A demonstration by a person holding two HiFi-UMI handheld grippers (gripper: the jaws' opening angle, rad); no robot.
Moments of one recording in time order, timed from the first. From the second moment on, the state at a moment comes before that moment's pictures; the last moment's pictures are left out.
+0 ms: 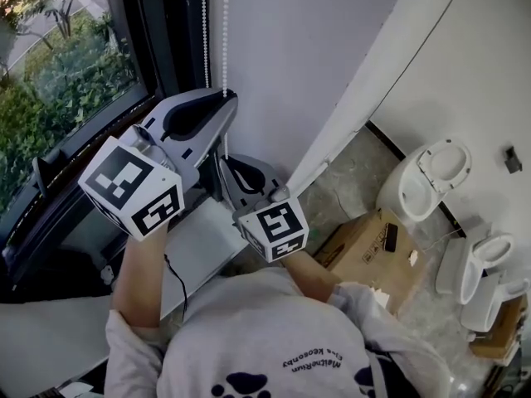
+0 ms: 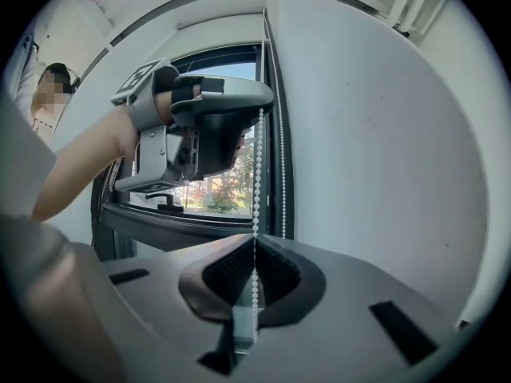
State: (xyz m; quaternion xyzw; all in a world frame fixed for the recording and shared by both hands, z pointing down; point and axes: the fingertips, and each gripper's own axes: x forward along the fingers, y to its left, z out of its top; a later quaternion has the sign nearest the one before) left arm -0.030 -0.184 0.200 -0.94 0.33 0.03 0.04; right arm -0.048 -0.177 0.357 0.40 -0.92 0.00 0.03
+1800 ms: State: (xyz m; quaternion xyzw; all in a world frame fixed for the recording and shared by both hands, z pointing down) left arm -0.036 -0.181 0.422 -0.92 0.39 -0.01 -0.11; right arm -0.045 -0.167 0.577 0.39 -0.90 0.07 0.19
